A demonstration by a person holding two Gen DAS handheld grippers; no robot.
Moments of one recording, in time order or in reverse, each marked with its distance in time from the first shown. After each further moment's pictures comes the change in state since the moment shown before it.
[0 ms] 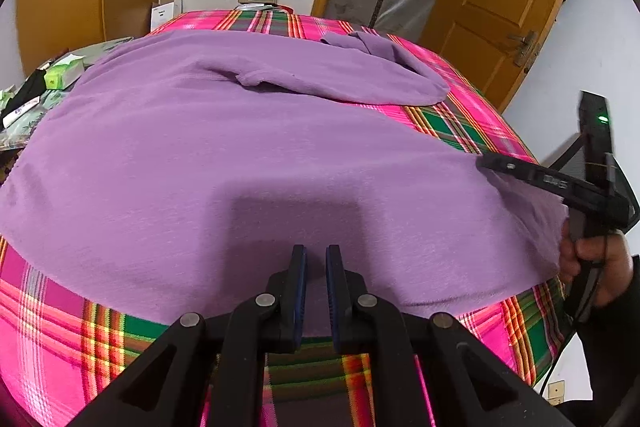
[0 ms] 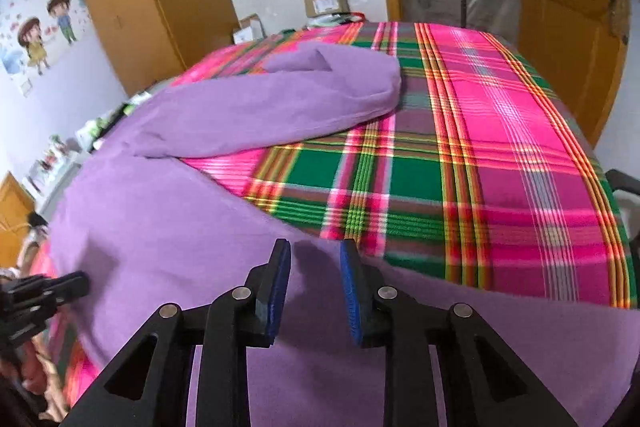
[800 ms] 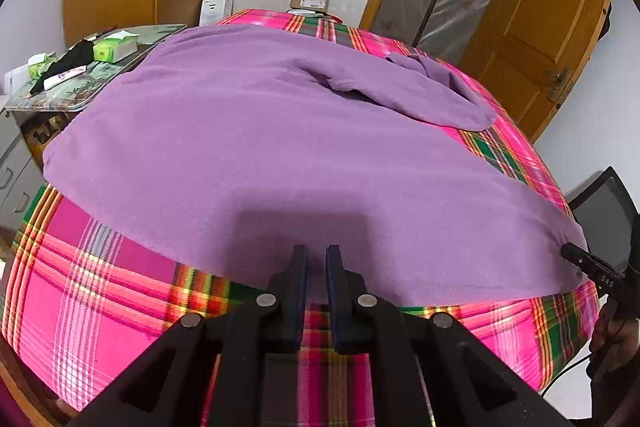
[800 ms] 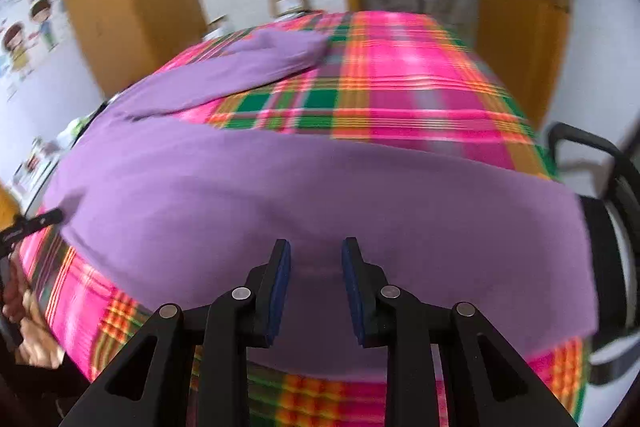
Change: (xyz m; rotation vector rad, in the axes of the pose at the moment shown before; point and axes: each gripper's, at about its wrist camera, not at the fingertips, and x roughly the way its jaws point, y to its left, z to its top) left arm -0.029 0.047 -0.016 -0.121 -0.042 0.062; right arm -0.076 -0.045 -0.080 0.081 -0.007 -0.148
